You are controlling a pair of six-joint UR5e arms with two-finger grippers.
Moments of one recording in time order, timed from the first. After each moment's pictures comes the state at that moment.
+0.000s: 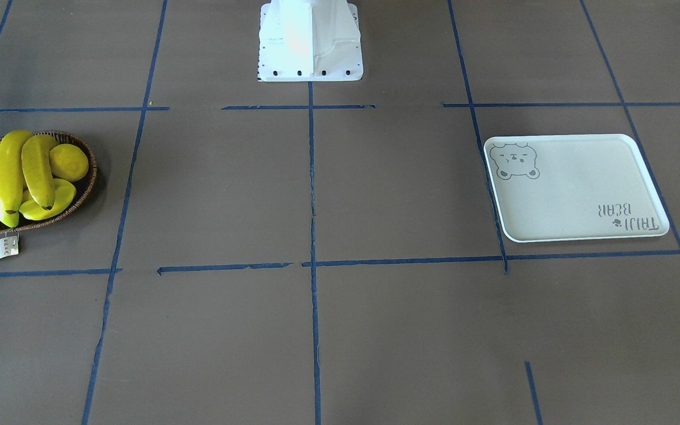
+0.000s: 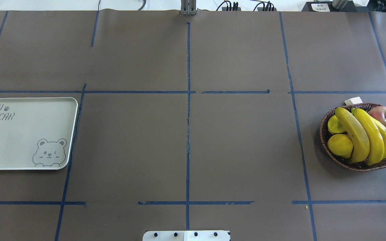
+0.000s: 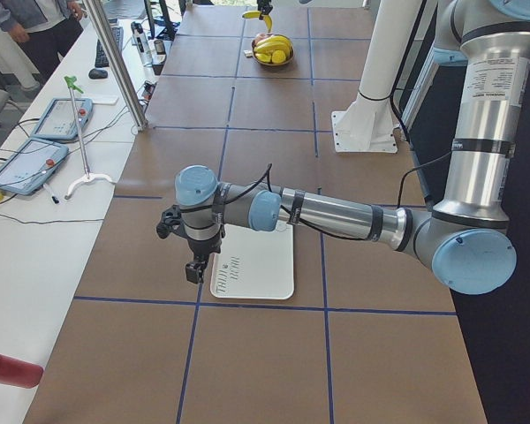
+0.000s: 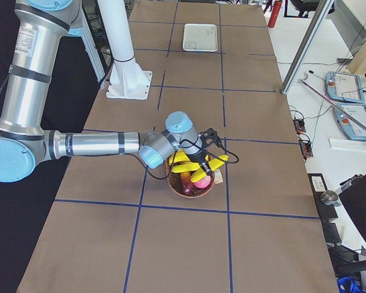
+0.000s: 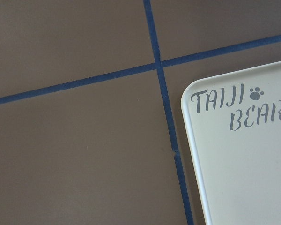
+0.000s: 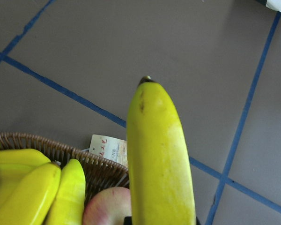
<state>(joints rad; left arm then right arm) -1.51 -1.66 -1.68 -1.58 -2.29 0.17 1.24 -1.80 1.84 -0.90 2.07 0.18</state>
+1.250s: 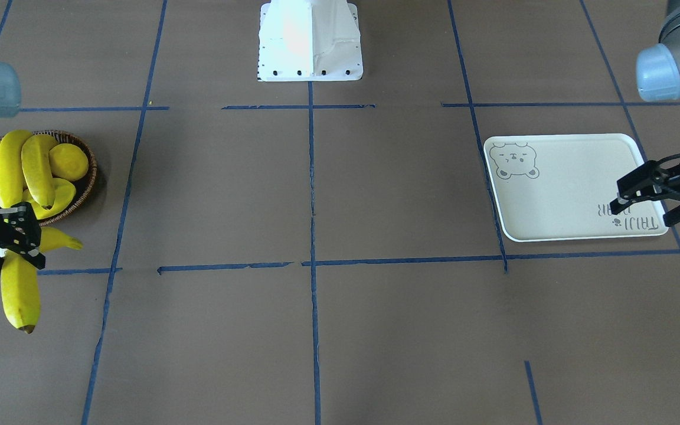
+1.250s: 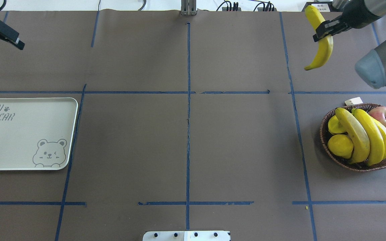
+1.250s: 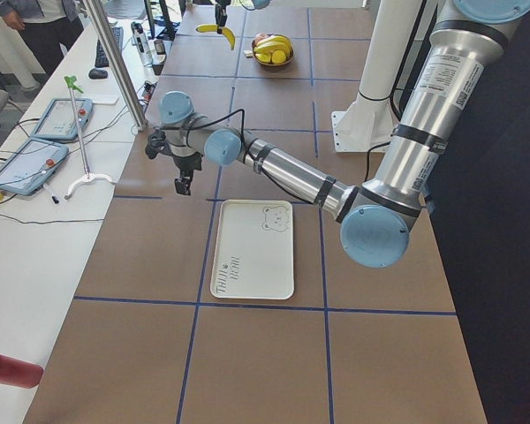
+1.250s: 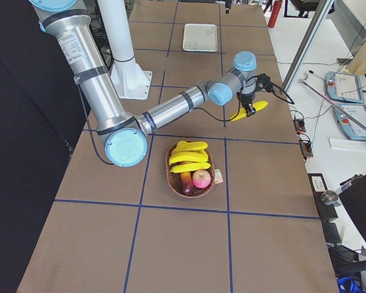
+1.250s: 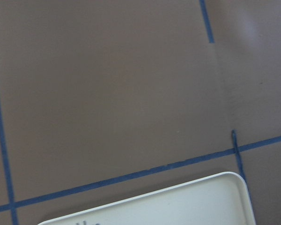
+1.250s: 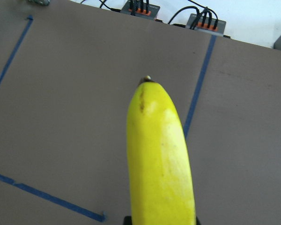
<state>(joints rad) -1.25 -1.97 -1.66 -1.62 -2.39 -0.42 1.14 -1.11 1.64 -1.31 2.22 0.52</state>
